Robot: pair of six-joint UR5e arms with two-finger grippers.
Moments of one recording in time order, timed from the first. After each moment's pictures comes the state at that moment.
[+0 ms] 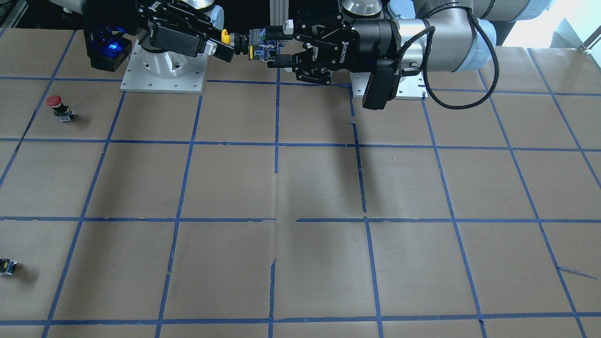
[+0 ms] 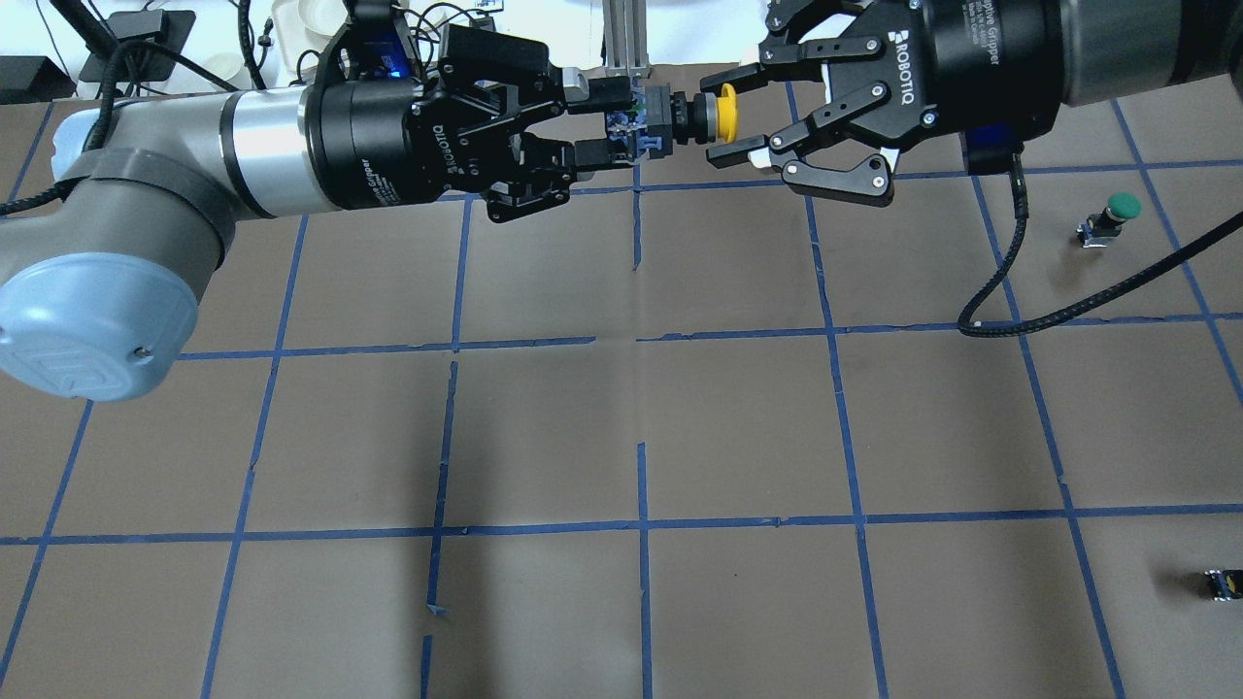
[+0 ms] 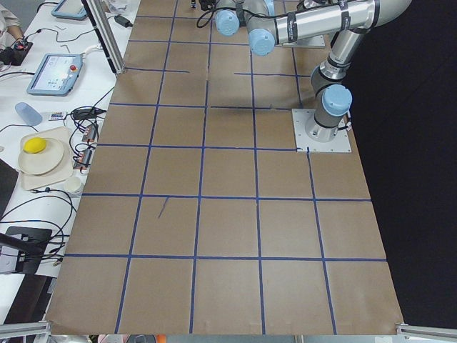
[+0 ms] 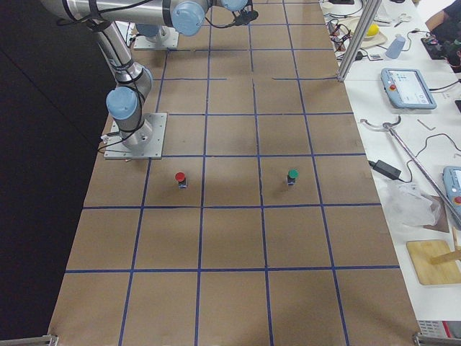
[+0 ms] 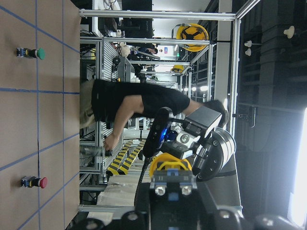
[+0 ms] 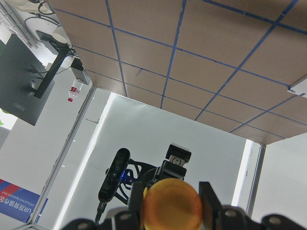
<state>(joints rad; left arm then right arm) -1.52 -1.51 -1.89 -1.54 0.01 0.16 1.41 -1.73 1.72 -1.45 -0.42 1.05</state>
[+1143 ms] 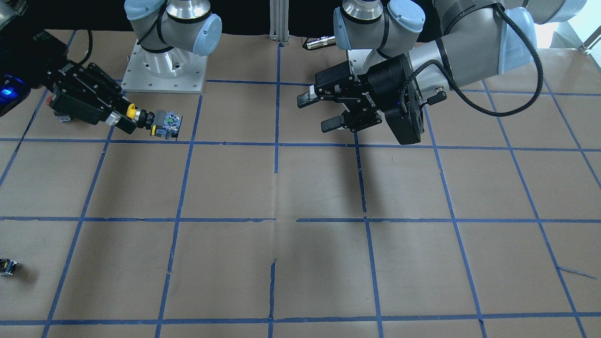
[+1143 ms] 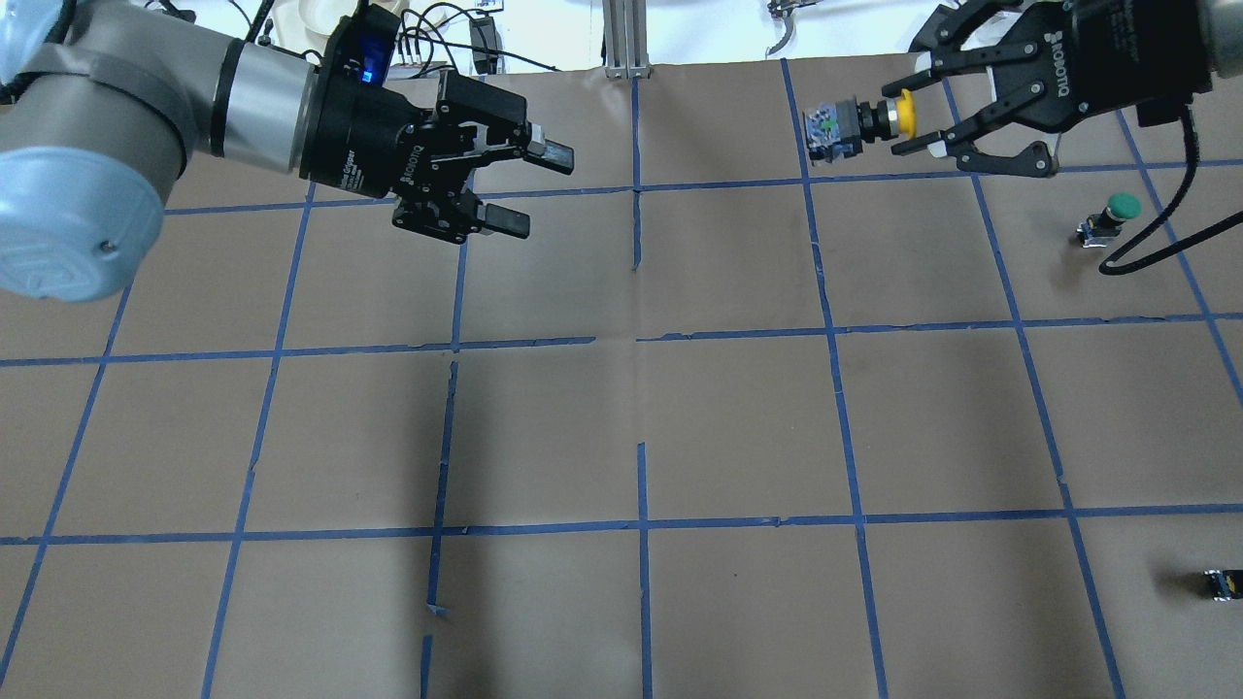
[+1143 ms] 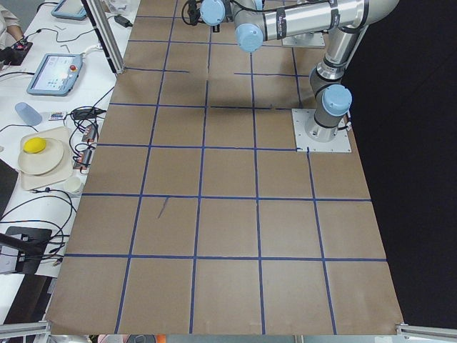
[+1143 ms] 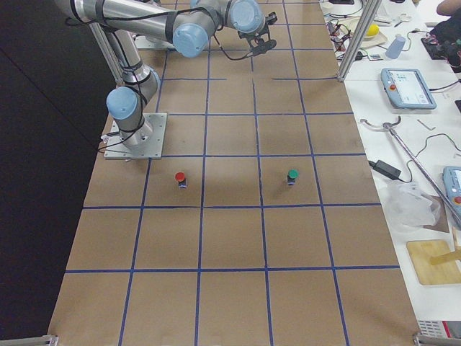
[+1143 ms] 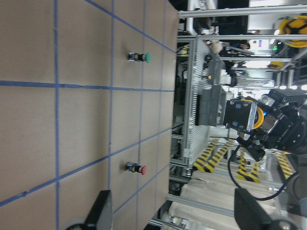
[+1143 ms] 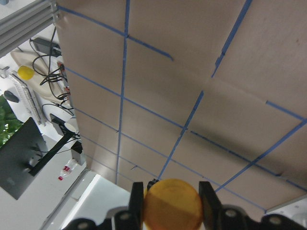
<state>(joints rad) -1.48 -1.62 -1.68 -1.54 0.72 0.11 1.20 -1.62 1.69 -1.54 -0.79 0.71</state>
